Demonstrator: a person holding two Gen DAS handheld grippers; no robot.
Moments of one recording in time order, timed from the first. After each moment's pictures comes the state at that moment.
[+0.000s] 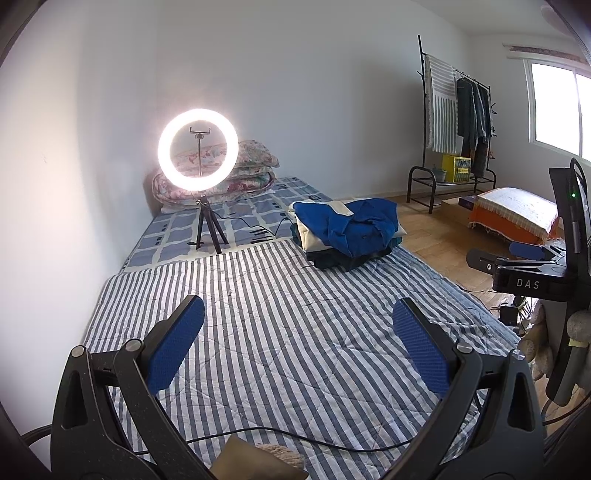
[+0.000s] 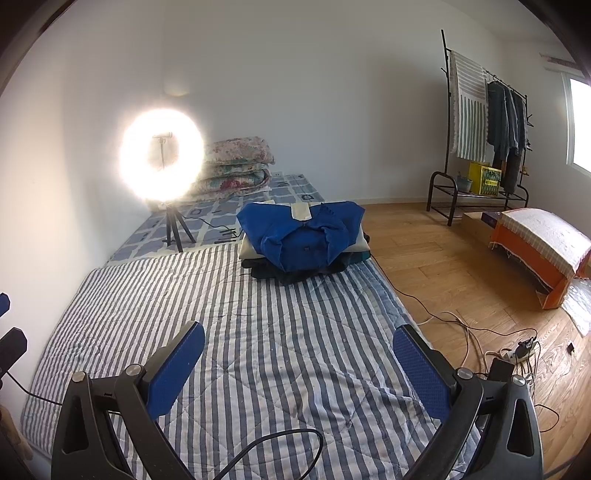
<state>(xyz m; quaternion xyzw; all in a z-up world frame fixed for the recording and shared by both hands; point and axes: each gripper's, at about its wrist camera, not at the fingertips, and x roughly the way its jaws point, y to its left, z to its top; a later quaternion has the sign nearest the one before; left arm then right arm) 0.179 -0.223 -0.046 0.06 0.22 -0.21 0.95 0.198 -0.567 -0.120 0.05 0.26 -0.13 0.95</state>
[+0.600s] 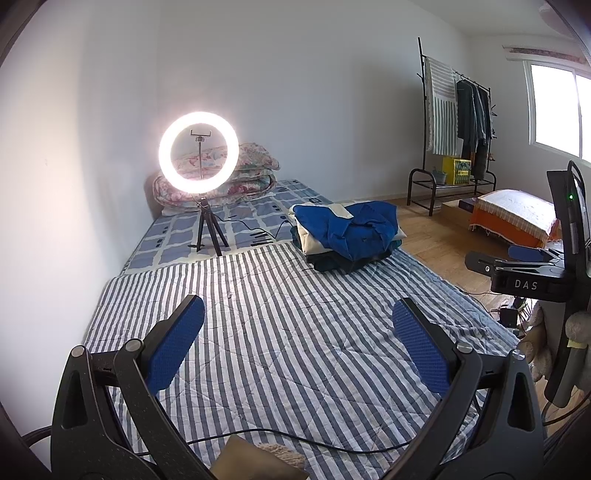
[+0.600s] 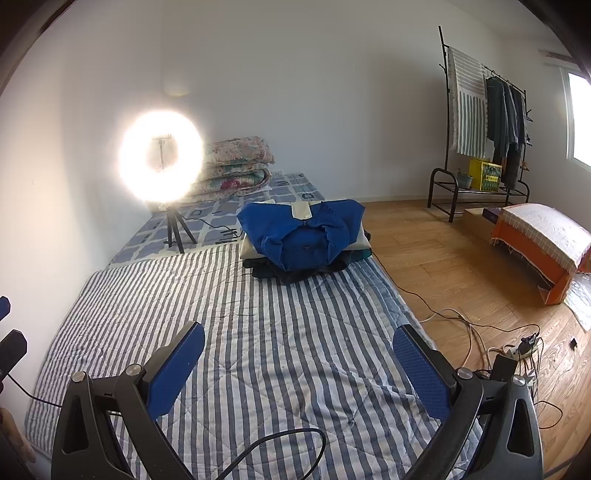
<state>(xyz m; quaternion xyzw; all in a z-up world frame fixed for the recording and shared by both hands) 0.180 -0.224 -0.035 0.06 0.21 -0.21 0.95 0.197 -0.568 -0.124 0.06 0.26 -0.13 0.95</state>
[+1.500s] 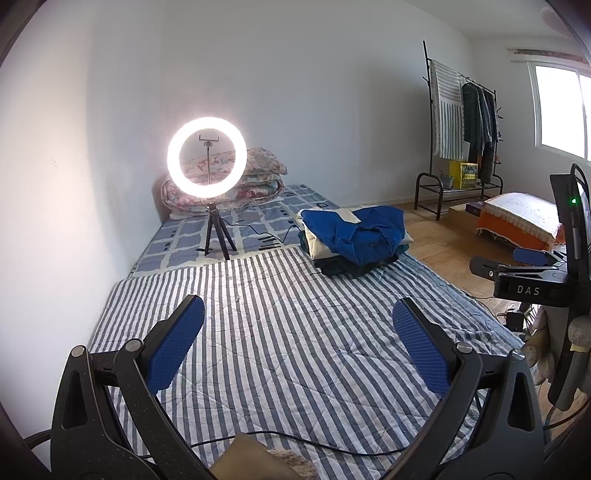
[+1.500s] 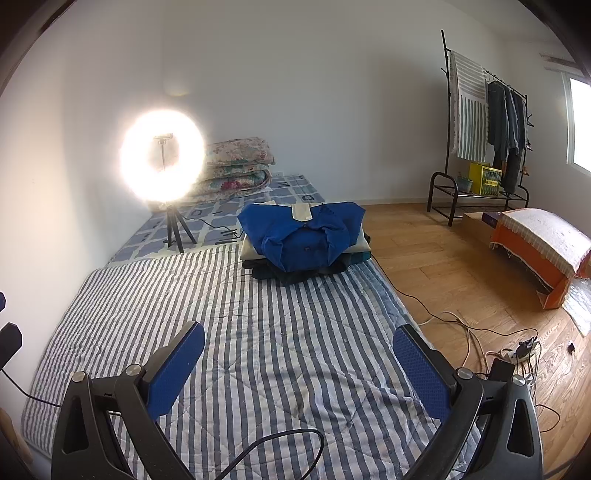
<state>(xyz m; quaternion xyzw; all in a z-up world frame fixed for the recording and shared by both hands) 0.171 -0.226 -0.032 0.06 0.19 -0.18 0.96 0.197 -0.563 -0.121 0.05 0.26 -0.14 0.95</state>
